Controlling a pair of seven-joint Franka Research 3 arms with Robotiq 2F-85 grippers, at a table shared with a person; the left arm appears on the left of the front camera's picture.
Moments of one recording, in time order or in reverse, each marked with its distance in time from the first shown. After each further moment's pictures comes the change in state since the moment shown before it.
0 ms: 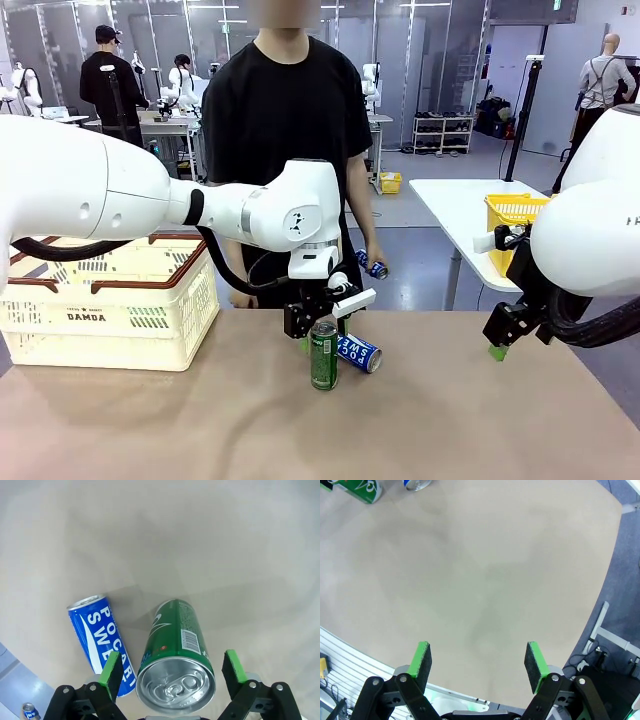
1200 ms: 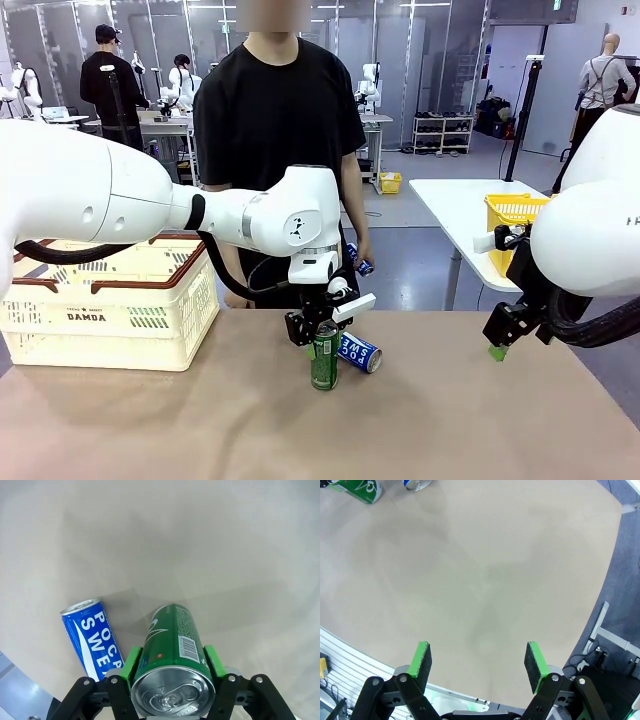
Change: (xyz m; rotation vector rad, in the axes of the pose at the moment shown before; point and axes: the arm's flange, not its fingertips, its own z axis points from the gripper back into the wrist) left arm -0.001 -0.001 -0.008 -0.011 -0.012 0.005; right arm 0.000 0.000 0.000 0.000 0.000 0.000
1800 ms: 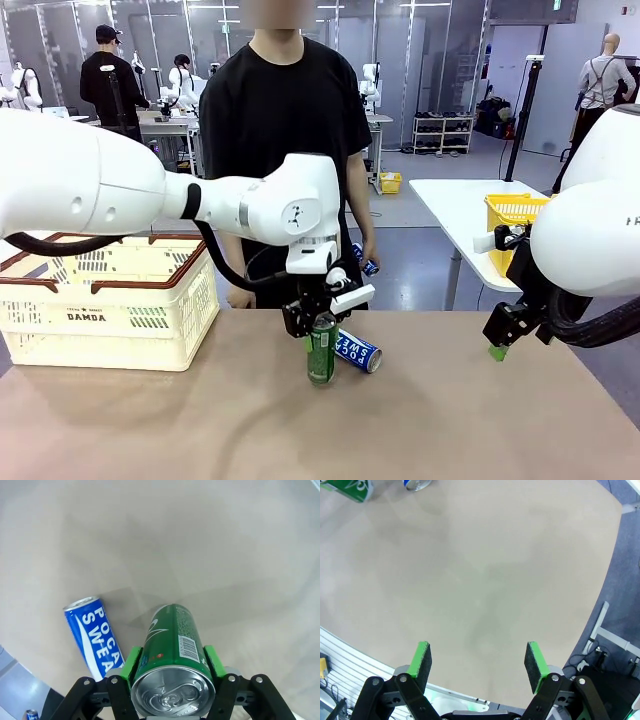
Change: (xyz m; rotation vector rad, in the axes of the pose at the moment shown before) left arm 0.007 -0.007 0.029 -0.011 0.014 -0.001; right arm 0.000 0.000 0.000 0.000 0.000 0.000
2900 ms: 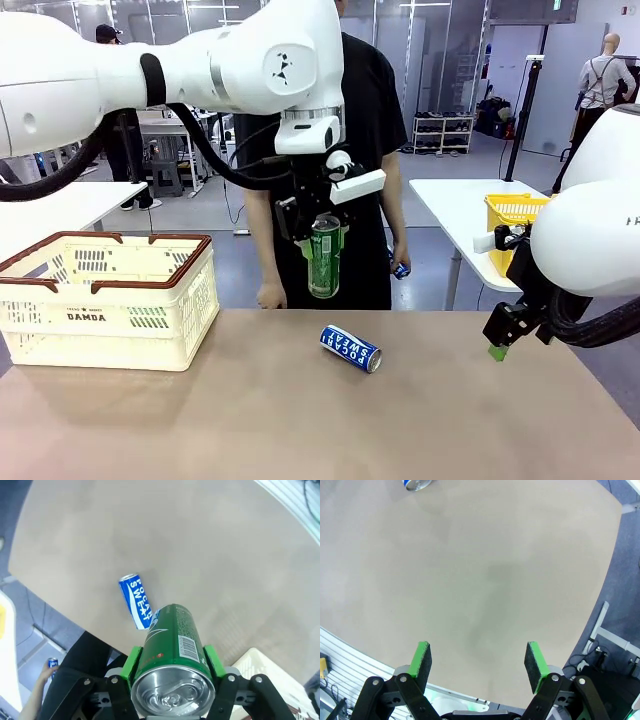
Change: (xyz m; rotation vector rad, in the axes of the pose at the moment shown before) left arm 0.053 -0.022 0.194 0.089 0.095 -0.047; right arm 0.000 0.000 0.000 0.000 0.000 0.000
